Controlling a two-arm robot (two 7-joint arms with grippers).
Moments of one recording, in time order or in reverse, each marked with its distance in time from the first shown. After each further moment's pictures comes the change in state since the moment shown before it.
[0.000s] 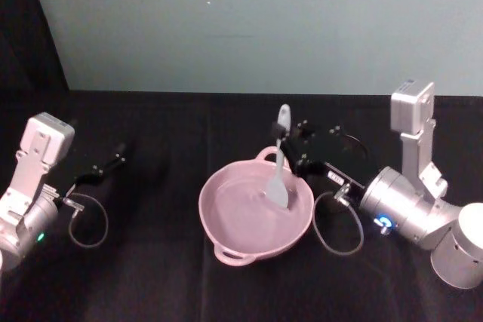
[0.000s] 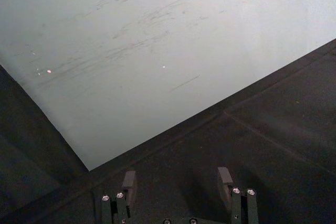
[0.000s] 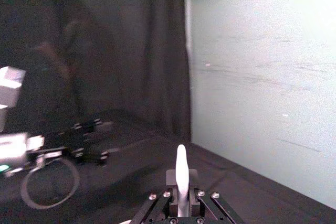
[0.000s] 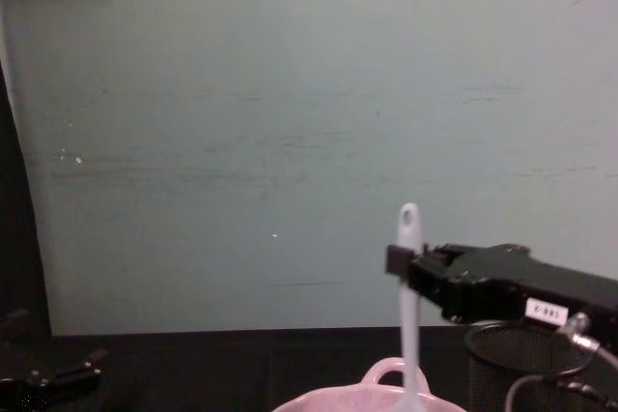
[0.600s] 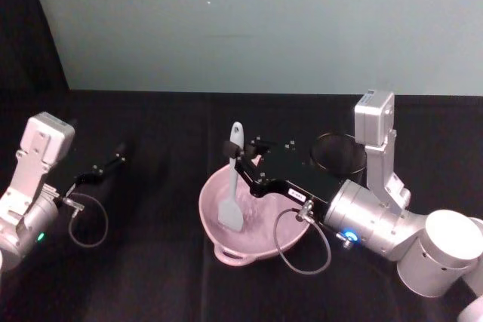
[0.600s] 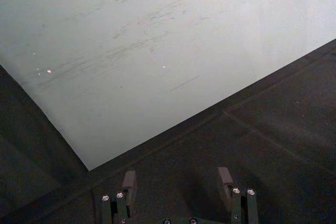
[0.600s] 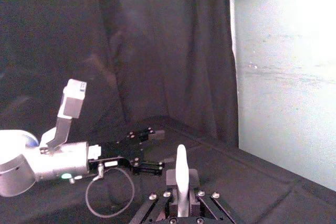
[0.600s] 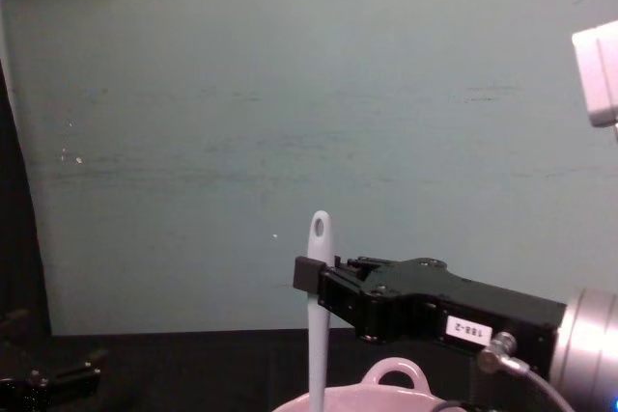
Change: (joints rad) left arm 0.000 0.000 0.000 0.000 0.000 0.000 0.000; right arm 0.003 -0.045 -0.075 -0.017 0.042 0.015 0.081
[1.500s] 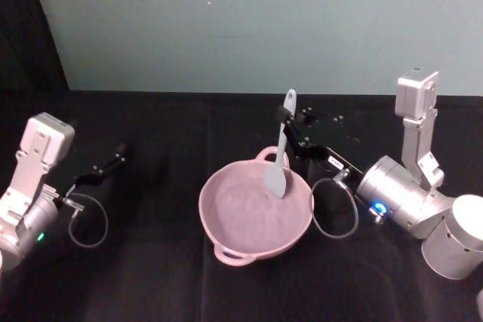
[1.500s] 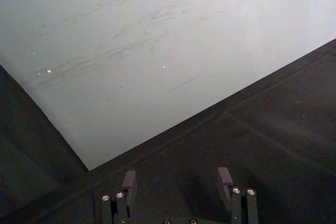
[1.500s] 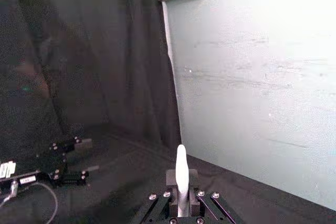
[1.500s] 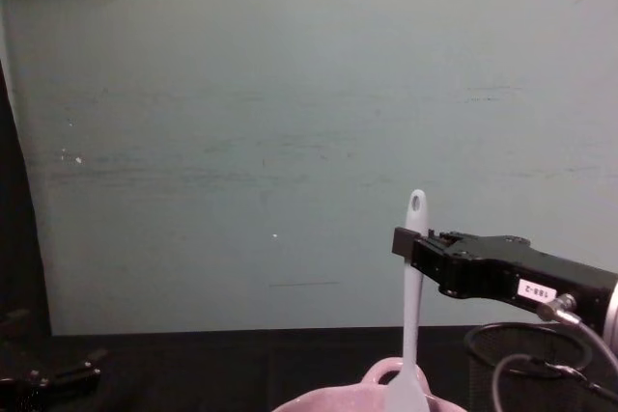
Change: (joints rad) left arm 0.000 0.000 0.000 0.000 0.000 0.000 0.000; right arm 0.028 -0.006 0.096 0.083 -0.005 -0.019 -0.101
